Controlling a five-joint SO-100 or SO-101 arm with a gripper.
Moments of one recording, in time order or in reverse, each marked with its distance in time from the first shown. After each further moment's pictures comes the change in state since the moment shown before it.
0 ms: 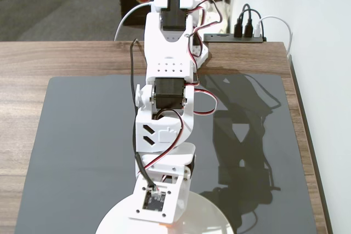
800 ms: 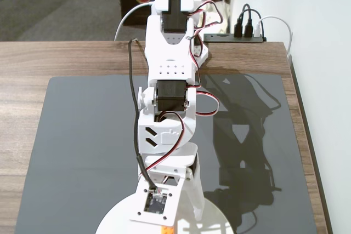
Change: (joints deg) arm -0.5 -1.2 -1.4 3.7 1.6
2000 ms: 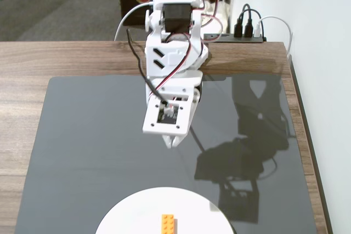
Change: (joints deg) arm -1.6 52.8 59.7 -10.0 -2.0
